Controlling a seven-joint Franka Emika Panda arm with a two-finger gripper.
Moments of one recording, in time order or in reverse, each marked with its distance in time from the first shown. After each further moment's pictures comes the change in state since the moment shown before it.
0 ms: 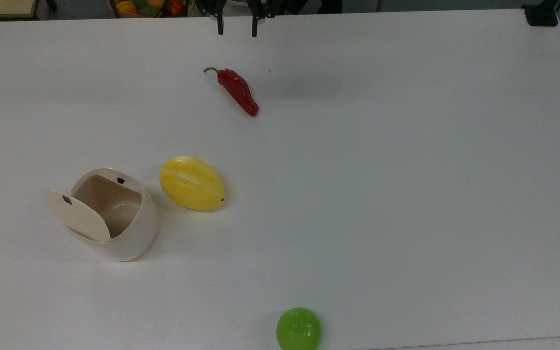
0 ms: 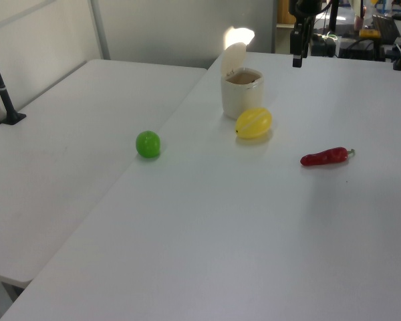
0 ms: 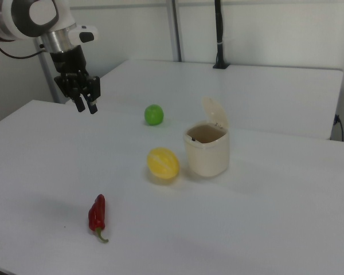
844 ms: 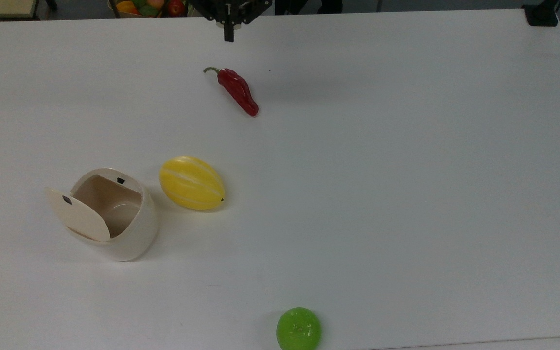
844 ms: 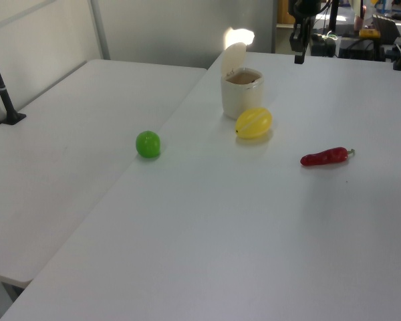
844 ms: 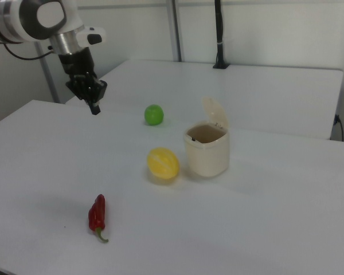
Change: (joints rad) arm -0.018 0.017 -0.013 0.004 0.000 0.024 -0.001
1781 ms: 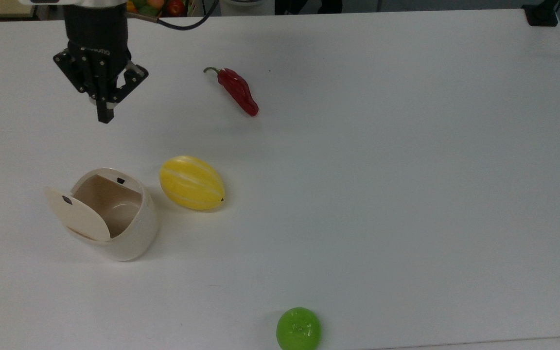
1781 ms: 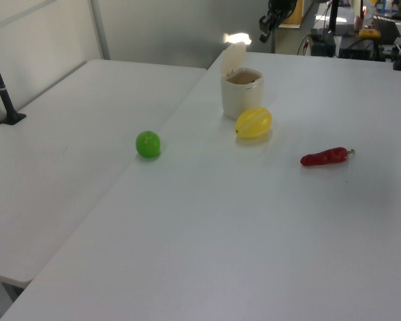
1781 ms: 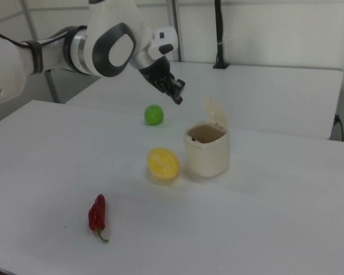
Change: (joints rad) arm -0.252 0.166 -0.007 0.010 0.000 0.610 0.003
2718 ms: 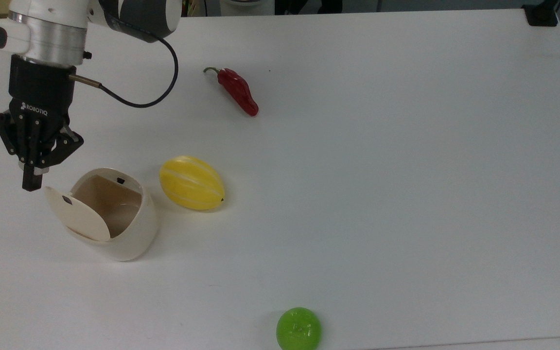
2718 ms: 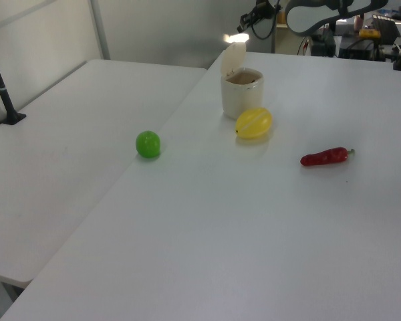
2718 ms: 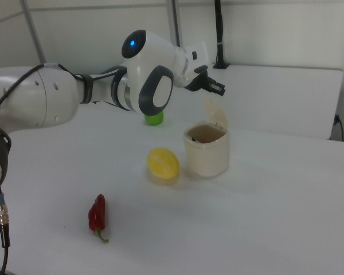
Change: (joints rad) arm -0.084 0.232 0.000 0.076 0.000 0.551 0.063
